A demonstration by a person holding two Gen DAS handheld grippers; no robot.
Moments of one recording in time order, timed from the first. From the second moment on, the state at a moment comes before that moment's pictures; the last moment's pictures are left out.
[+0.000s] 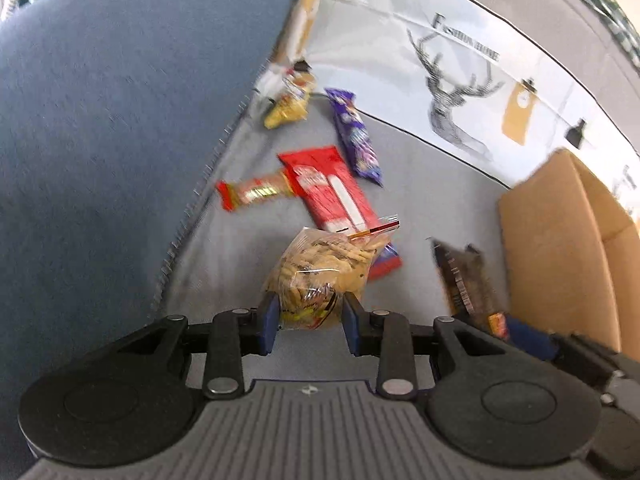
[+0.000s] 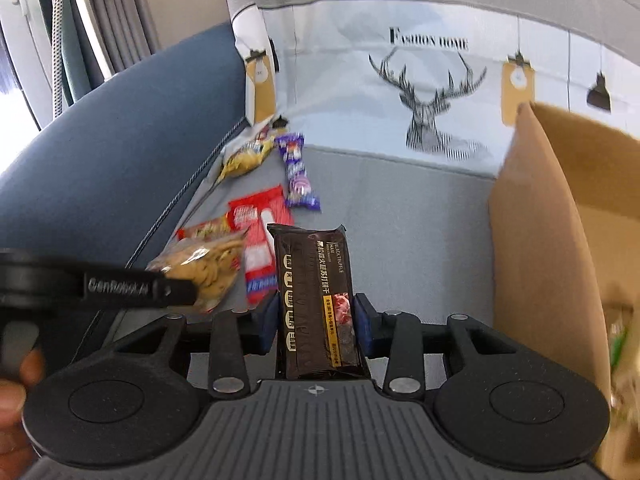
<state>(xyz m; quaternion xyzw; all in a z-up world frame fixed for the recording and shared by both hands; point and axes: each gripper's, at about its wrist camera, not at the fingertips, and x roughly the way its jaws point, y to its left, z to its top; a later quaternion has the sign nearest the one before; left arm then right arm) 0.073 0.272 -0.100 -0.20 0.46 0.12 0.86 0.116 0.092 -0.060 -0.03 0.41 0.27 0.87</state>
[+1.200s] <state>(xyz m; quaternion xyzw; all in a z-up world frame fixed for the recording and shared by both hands) 0.101 0.263 -0.125 -0.15 0.51 0.13 0.84 0.121 0.088 -0.107 -0.05 0.48 0.25 0.84</state>
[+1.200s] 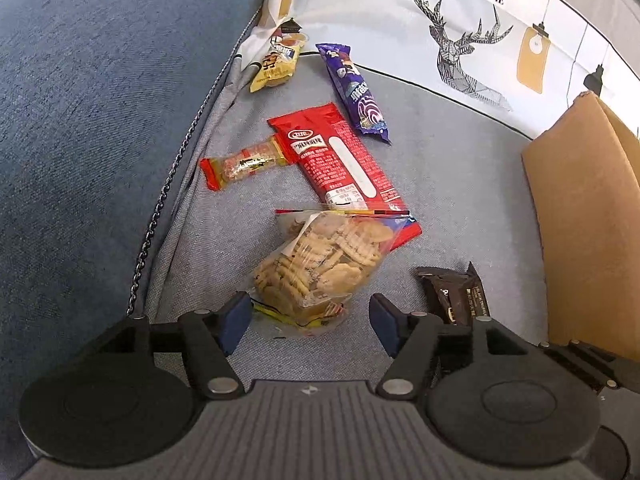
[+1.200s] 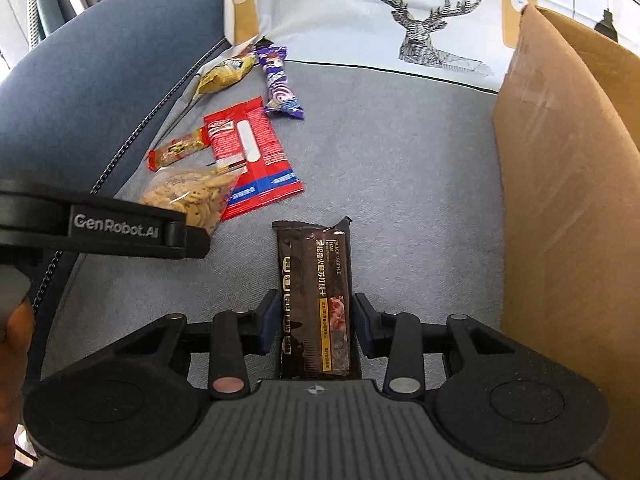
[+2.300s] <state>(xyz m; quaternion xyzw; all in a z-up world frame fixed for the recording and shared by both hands) 0.109 0.257 -0.128 -0.14 0.49 0.14 0.85 0.121 0.086 -0.111 -0.04 0.49 0.25 0.84</state>
